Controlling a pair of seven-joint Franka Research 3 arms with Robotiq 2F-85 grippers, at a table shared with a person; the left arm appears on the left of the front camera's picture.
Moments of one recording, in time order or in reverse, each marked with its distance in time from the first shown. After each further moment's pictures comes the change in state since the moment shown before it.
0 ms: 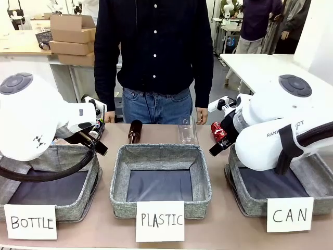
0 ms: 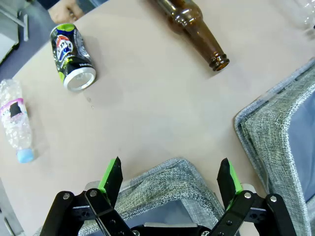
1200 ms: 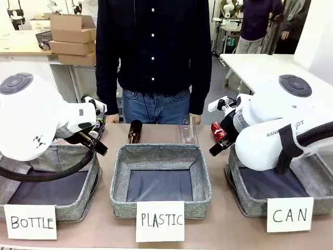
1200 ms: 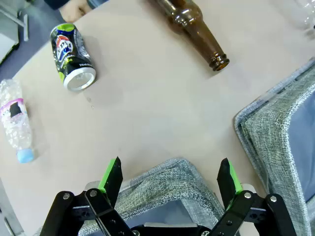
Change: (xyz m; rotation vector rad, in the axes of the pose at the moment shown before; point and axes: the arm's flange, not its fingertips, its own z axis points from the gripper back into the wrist) left arm 0.000 0.000 0.000 0.000 0.000 0.000; right arm 0.000 0.000 0.000 0.000 0.000 0.000
